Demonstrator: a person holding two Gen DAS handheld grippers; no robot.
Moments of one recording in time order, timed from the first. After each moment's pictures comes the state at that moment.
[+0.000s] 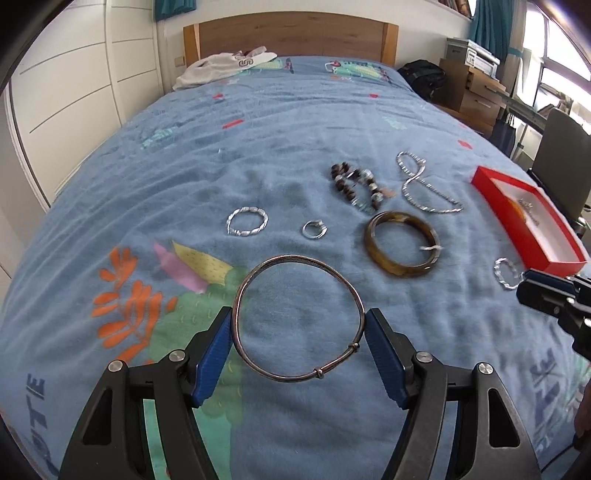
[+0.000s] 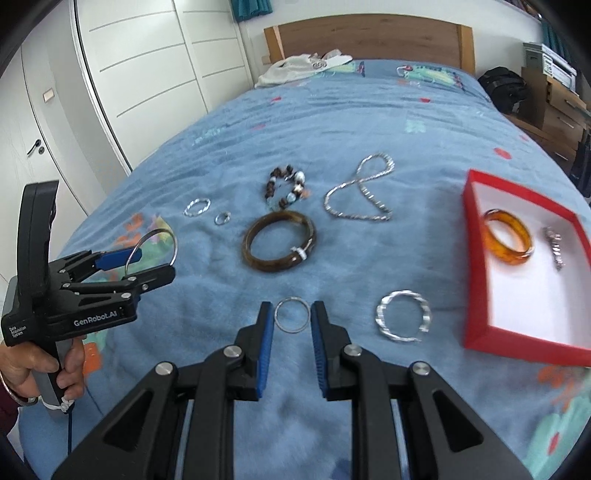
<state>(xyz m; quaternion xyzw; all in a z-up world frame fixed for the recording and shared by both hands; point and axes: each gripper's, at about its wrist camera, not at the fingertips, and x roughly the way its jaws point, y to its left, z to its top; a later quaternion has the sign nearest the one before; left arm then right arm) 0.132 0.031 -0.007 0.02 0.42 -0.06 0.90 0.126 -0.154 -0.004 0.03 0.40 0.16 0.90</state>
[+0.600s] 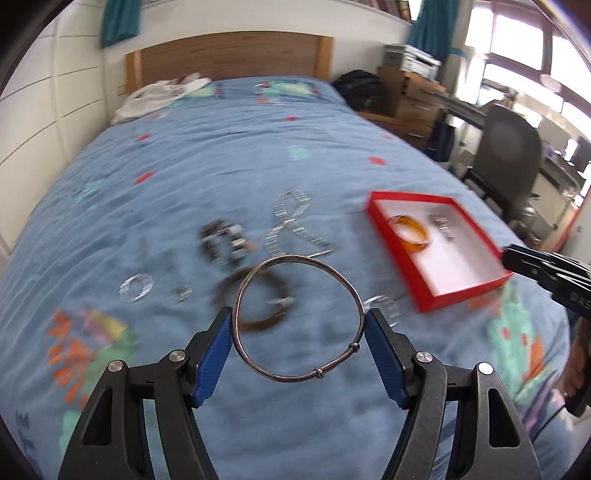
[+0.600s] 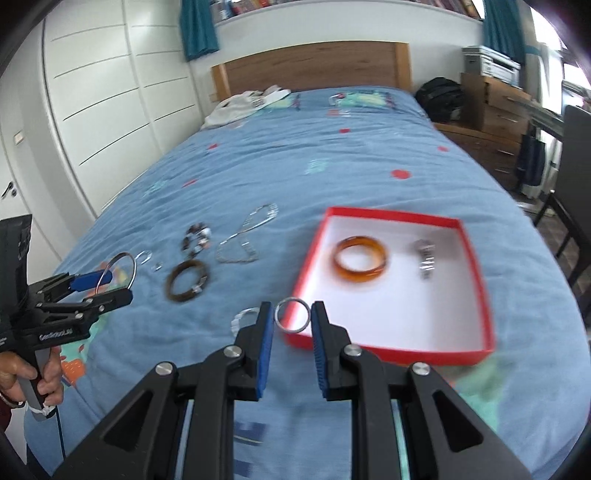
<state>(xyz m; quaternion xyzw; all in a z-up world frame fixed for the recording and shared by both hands) 0.132 -0.081 0.051 0.02 0.40 -0.17 0.90 0.100 -0.293 0.055 0.06 0.37 0.07 0.93</state>
